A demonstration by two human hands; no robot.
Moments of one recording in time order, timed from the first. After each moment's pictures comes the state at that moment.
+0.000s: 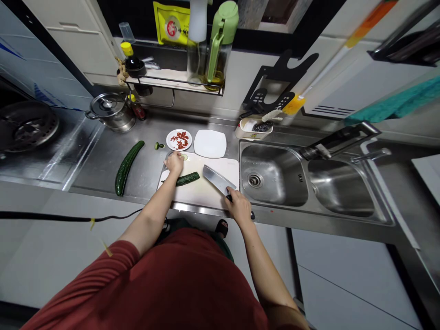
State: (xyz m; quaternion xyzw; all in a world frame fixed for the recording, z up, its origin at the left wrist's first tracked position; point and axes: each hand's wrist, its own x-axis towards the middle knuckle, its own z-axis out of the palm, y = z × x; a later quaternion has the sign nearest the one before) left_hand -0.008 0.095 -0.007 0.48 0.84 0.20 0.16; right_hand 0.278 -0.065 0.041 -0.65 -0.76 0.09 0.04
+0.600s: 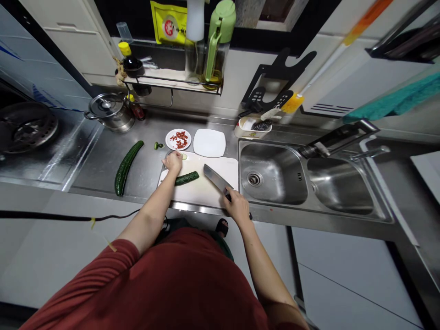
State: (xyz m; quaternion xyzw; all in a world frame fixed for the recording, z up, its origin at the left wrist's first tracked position) left_hand -0.011 0.099 -0.006 0.48 0.84 0.19 0.15; right_hand 0.276 -0.067 0.036 -0.66 -0.74 0.12 0.07
